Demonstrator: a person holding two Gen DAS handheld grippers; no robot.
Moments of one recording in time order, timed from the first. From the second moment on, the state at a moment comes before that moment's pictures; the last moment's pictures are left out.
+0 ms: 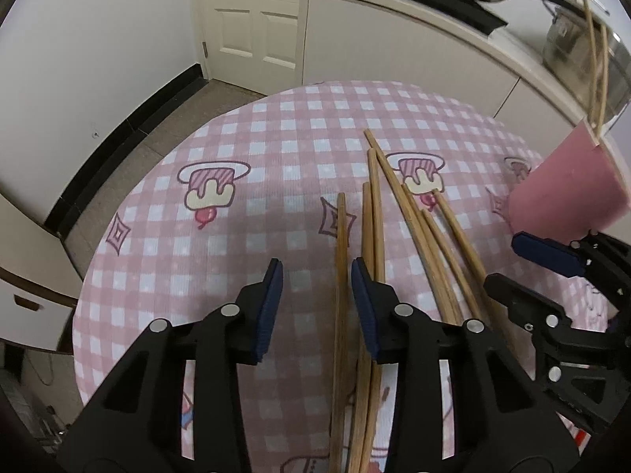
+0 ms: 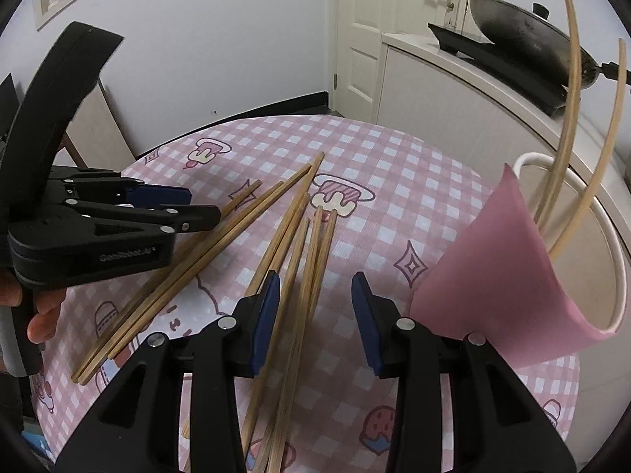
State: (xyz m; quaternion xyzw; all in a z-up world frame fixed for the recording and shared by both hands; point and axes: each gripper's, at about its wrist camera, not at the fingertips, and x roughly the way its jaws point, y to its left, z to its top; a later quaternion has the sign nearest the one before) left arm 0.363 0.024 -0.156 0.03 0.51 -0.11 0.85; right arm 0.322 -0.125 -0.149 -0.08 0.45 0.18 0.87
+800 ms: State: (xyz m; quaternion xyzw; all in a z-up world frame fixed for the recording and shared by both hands) left arm 0.350 0.045 -0.128 0.01 0.49 -0.10 0.87; right arm 0.352 -0.118 -0.153 -0.06 0.50 0.18 0.84
